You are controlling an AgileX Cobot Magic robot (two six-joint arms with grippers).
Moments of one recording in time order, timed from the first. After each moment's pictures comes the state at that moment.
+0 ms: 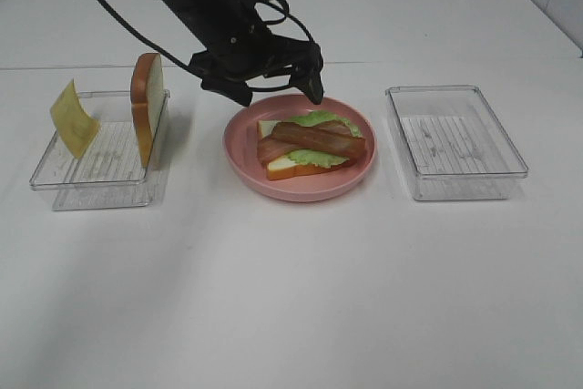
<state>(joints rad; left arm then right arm) -0.47 2.32 -1.97 -0.40 0.81 0.06 0.01 0.00 -0.46 -0.03 1.10 -0.02</state>
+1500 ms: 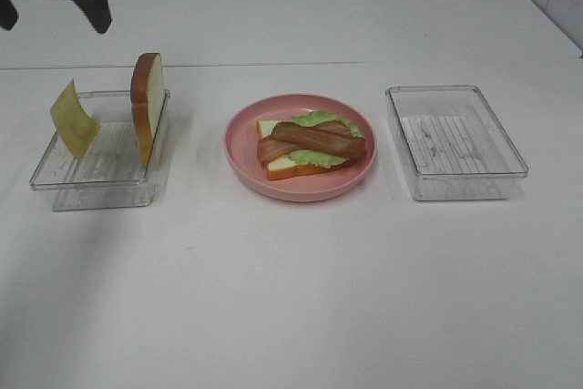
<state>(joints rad) -0.15 1.93 -1.82 -0.07 1.21 -0.01 0.01 0.00 -0.46 -0.03 1.10 -0.02</state>
